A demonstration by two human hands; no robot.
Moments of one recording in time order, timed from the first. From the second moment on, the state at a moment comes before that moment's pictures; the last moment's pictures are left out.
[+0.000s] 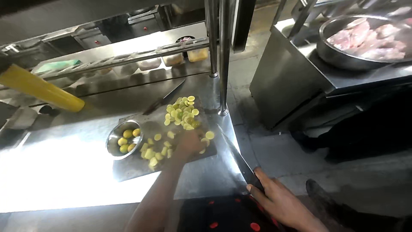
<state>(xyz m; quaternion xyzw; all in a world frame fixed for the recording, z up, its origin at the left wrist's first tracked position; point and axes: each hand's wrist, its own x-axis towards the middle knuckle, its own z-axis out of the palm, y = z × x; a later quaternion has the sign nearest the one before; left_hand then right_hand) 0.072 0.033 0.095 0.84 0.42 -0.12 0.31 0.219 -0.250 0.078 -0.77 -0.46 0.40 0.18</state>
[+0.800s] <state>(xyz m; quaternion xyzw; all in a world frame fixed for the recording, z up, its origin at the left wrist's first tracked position) 0.052 0.040 0.096 0.84 0.46 -0.09 0.27 0.225 -0.228 0.078 -0.75 -0.48 0.42 0.15</state>
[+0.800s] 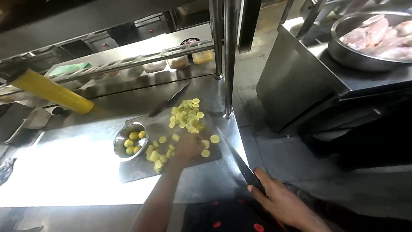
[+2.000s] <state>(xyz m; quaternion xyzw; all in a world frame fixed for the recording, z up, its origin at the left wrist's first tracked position) -0.067 0.054 0.144 0.76 0.63 -0.01 0.12 0.216 -0.195 0.079 -0.77 -0.47 0.40 0.18</state>
